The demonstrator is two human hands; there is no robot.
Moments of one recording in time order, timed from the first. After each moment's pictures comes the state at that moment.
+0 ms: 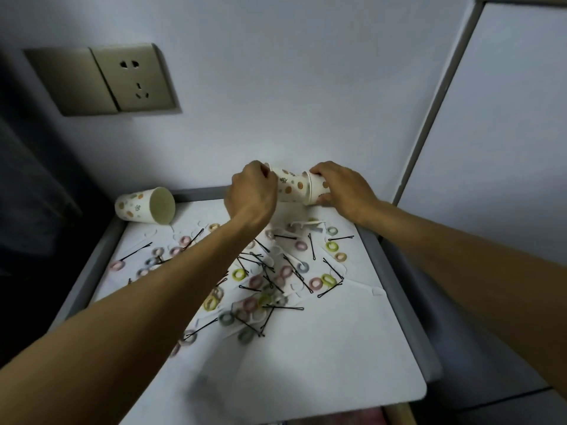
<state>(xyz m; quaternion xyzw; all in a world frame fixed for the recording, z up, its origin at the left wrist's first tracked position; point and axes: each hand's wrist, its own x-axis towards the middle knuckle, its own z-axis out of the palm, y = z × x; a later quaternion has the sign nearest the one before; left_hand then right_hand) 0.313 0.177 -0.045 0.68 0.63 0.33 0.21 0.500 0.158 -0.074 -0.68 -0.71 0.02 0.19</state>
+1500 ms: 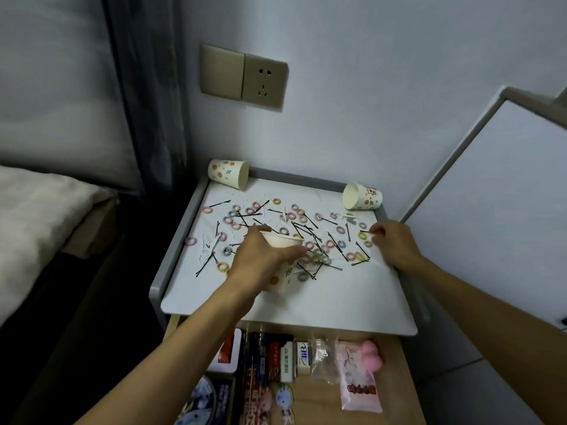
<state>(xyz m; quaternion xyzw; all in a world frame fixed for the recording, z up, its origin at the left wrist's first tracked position) 0.132 -0.001 -0.045 0.51 0.54 0.37 0.56 0.446 0.039 -0.072 -0.81 -0.56 0.07 0.16</state>
